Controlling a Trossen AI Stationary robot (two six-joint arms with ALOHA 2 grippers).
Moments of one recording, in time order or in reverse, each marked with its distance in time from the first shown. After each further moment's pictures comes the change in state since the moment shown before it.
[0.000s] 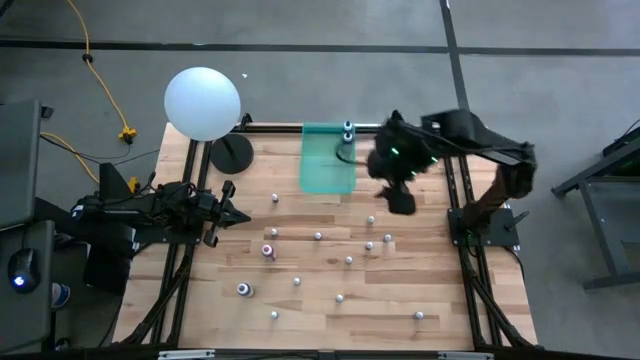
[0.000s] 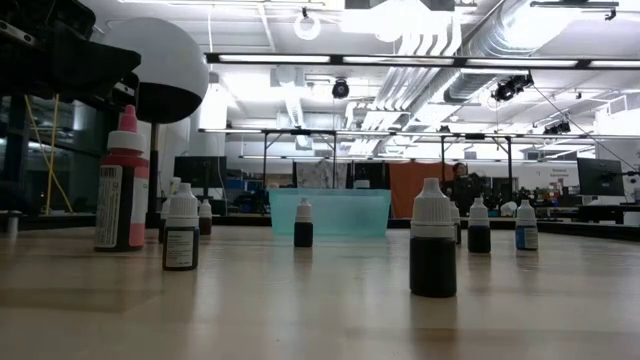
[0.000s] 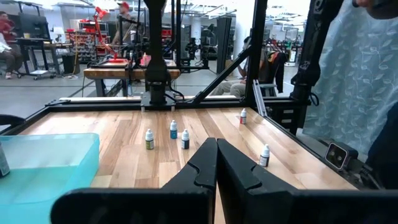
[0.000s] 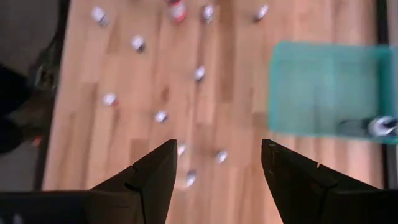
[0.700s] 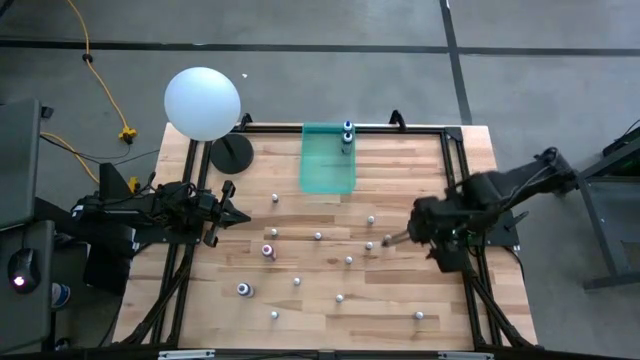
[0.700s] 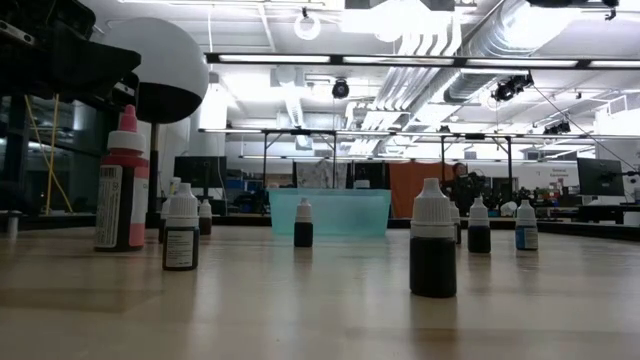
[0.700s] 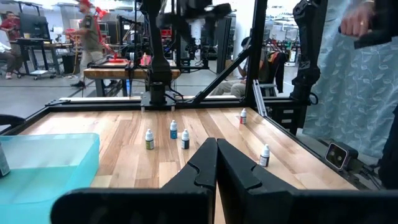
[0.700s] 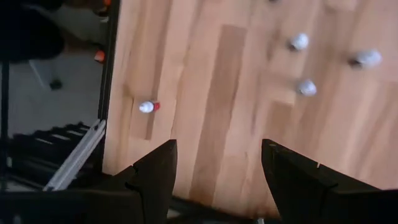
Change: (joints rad) left arm 0.000 0.000 0.000 0.000 0.000 0.000; right arm 0.399 -0.381 -0.789 0.230 -0.116 0.290
